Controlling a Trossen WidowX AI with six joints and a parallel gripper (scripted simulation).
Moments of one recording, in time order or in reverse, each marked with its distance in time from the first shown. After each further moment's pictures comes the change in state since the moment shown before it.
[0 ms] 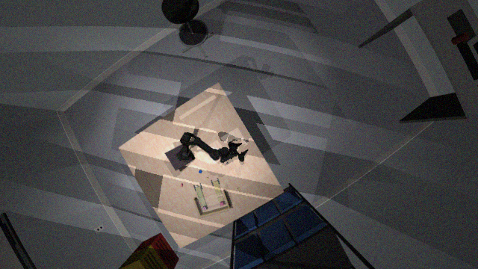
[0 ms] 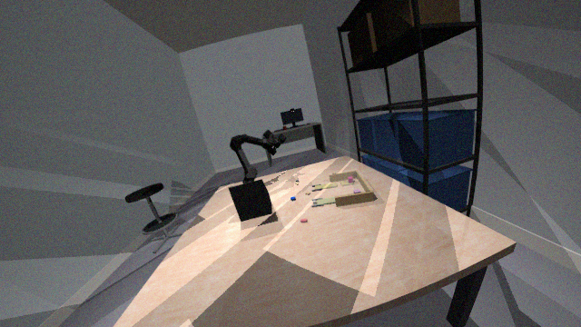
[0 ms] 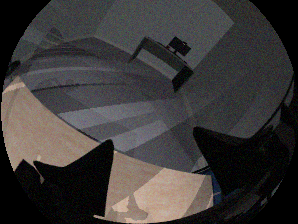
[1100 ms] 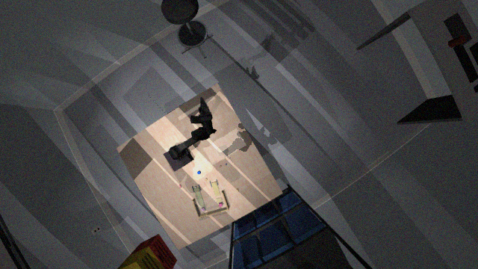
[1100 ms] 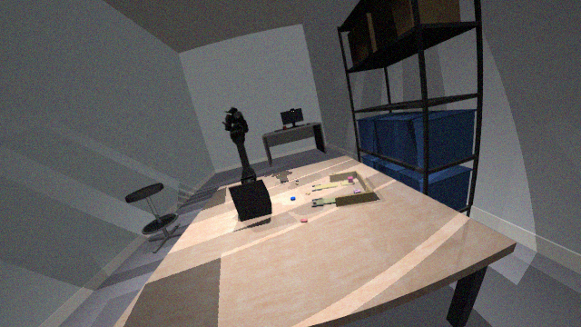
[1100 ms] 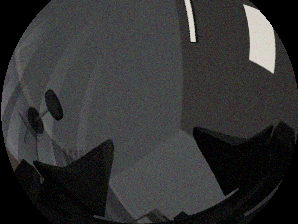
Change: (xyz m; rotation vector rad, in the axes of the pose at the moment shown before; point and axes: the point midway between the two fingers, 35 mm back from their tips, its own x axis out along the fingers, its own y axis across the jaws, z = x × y) arm -0.193 0.064 0.432 -0.409 -1.495 -0.012
